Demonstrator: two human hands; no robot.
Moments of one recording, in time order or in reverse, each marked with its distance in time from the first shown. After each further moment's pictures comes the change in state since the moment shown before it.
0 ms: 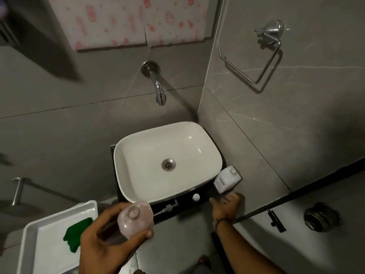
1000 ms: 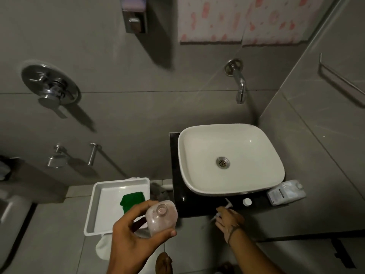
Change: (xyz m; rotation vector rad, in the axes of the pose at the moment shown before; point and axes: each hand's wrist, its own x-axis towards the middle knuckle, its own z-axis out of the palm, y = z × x) left_hand -0.050 -0.046 -0.112 0.016 0.122 -0.136; right_hand -0.138 0.013 0.074 -0.051 -0.496 0.503
